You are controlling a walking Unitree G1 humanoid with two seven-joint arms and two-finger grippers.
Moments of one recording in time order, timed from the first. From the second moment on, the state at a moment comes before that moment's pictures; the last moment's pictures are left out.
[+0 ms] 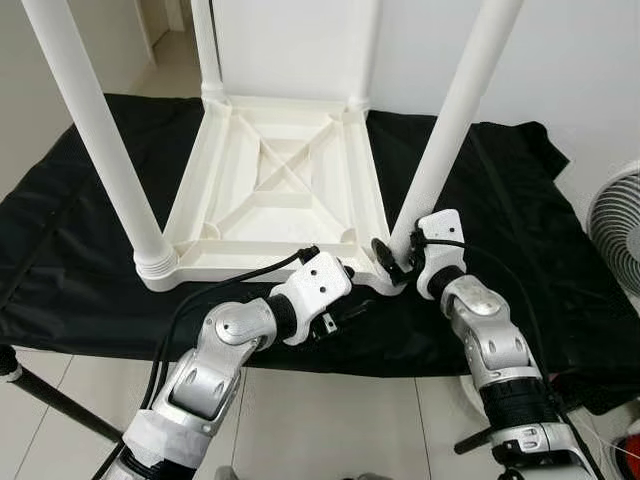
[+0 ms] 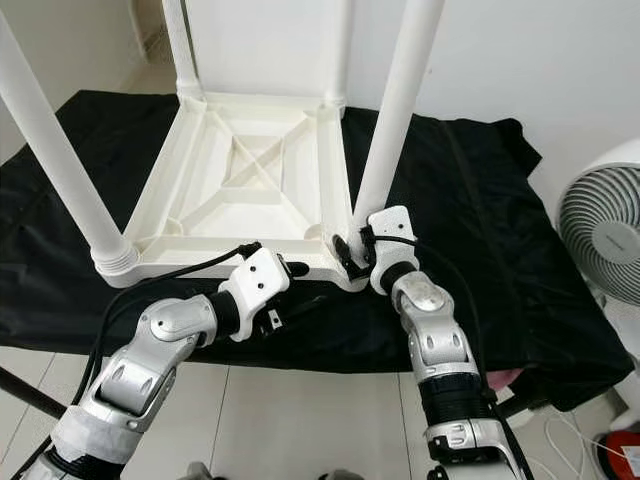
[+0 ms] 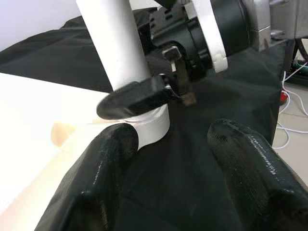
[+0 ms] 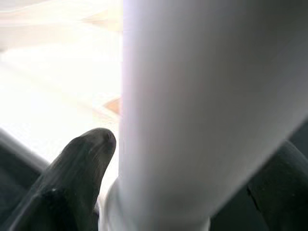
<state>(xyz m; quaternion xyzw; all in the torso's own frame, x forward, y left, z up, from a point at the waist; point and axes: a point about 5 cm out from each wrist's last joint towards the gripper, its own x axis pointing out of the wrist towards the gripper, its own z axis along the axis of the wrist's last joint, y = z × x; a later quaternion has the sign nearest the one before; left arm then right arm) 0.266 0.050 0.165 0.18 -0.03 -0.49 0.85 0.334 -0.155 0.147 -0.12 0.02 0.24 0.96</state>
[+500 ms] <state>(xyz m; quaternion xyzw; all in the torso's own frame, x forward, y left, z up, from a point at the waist) 0.270 0.056 0.170 0.18 -0.03 -0.48 0.86 0.345 -0.150 0.140 -0.13 0.03 0.39 0.91</state>
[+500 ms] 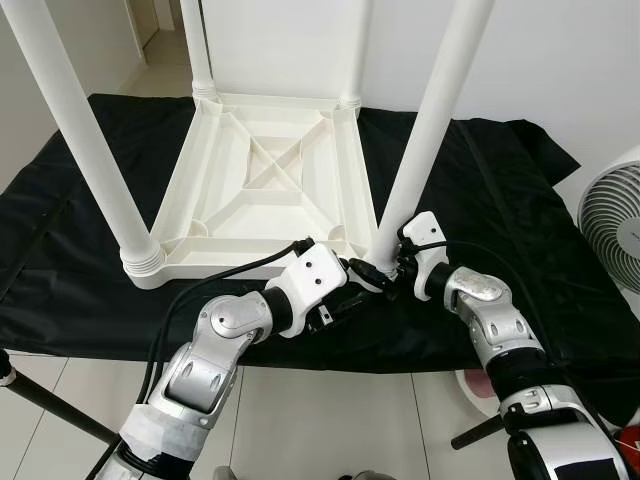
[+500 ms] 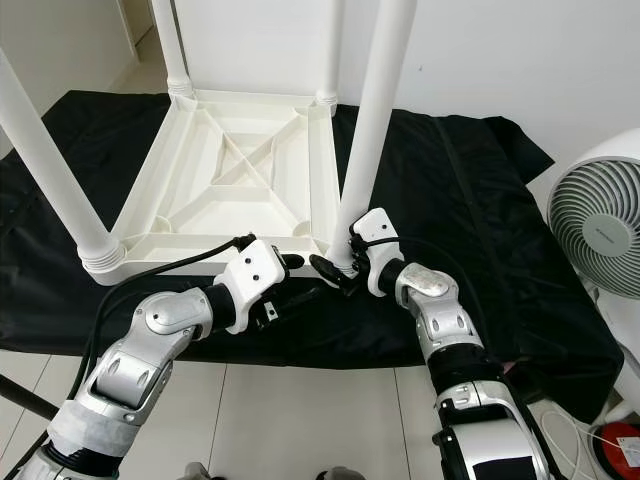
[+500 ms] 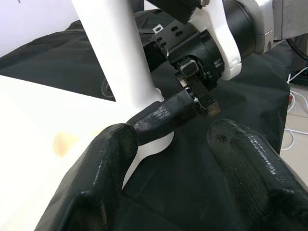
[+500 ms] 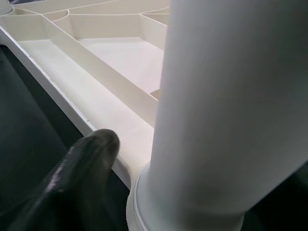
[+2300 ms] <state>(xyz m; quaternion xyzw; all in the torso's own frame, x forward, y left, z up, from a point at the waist) 0.270 0.063 0.162 0.19 -0.01 -0.47 0.86 0.305 -0.118 0.144 0.02 -0.03 0.02 1.00</state>
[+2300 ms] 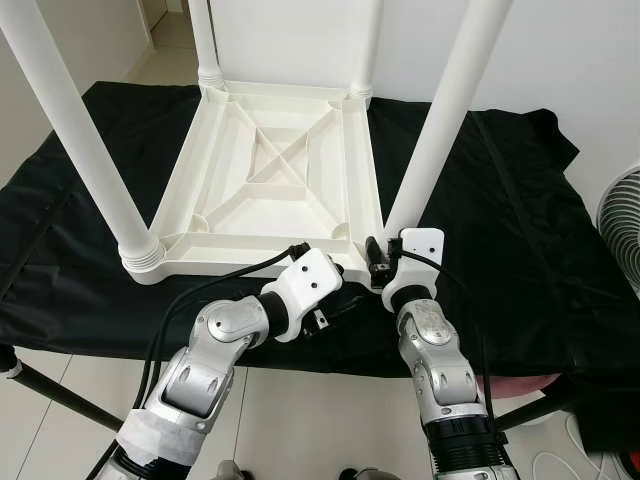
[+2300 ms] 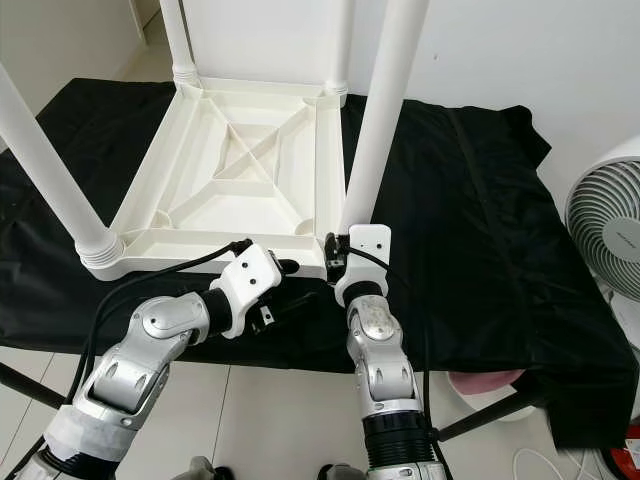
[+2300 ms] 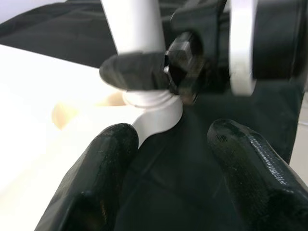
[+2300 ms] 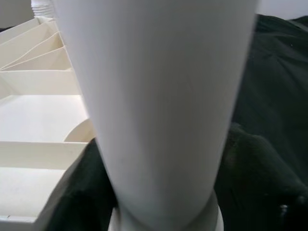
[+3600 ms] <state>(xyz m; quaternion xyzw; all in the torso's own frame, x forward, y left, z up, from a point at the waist) 0.275 0.060 0.172 0.19 -0.03 -0.47 0.86 0.349 -0.158 0.160 -0.11 -0.04 0.33 0.94</state>
